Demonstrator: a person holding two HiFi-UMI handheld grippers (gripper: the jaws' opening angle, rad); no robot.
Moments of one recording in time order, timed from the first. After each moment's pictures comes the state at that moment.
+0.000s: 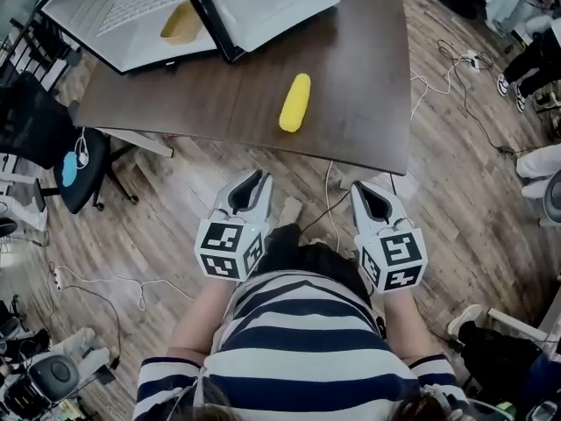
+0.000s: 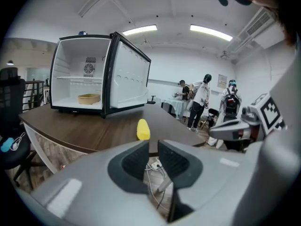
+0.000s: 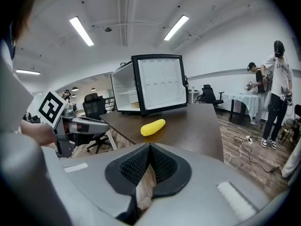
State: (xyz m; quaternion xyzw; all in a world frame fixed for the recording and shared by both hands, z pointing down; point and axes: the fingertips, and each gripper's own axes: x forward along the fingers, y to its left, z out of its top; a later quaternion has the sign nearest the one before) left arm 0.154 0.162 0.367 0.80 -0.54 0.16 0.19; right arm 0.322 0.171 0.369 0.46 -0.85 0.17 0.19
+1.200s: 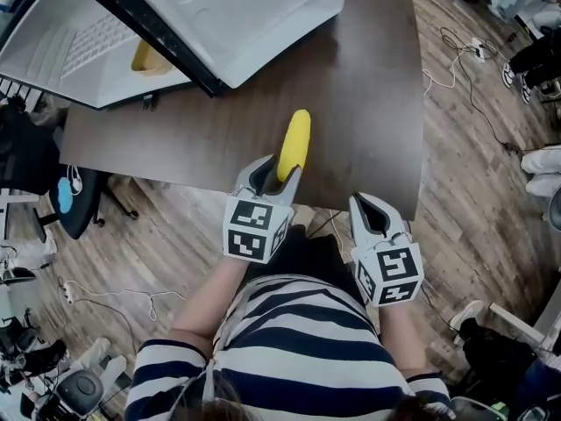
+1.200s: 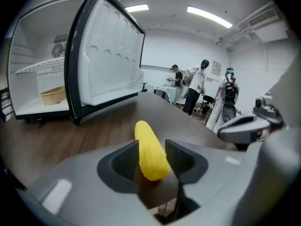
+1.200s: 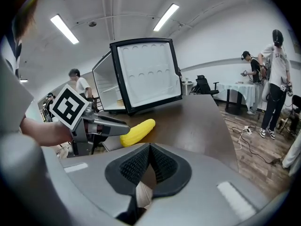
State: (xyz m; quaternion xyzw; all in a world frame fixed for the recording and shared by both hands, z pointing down) left arm 0.189 -0.004 0.419 0.82 -0.47 0.25 0.21; right arm 0.309 0.055 0.401 0.48 -0.83 0.22 0.20
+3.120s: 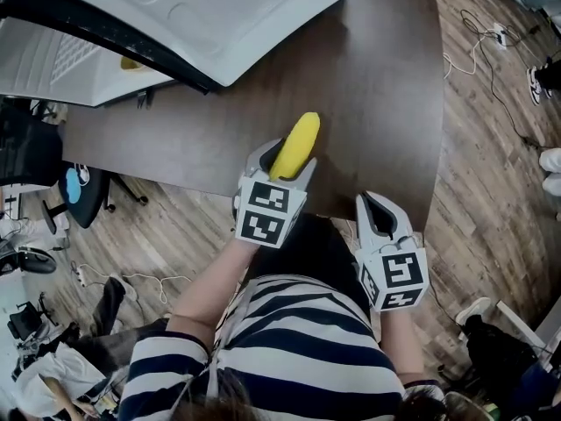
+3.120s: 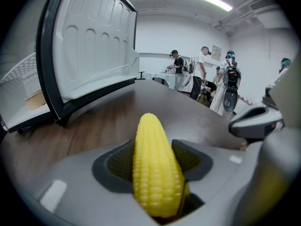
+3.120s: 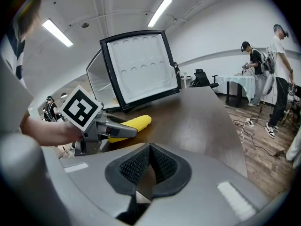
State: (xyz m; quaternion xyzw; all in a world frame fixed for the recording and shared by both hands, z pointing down) left arm 0.204 -0.049 0.472 0.80 -0.45 0.33 0.20; right arm 0.317 0.024 0.437 0.47 -0.82 0.26 0.20
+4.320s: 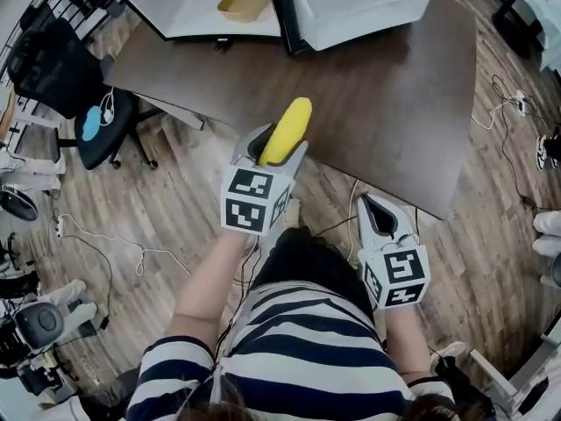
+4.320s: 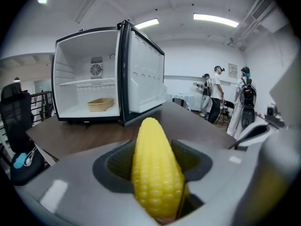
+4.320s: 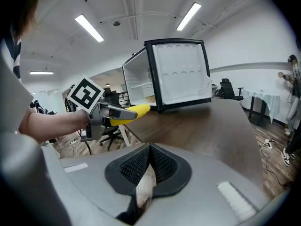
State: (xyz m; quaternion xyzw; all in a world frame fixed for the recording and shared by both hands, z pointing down) left arm 0.074 0.058 0.377 0.76 -0.59 0.21 0.17; right arm 0.228 0.131 0.389 0.37 -0.89 0.17 0.21
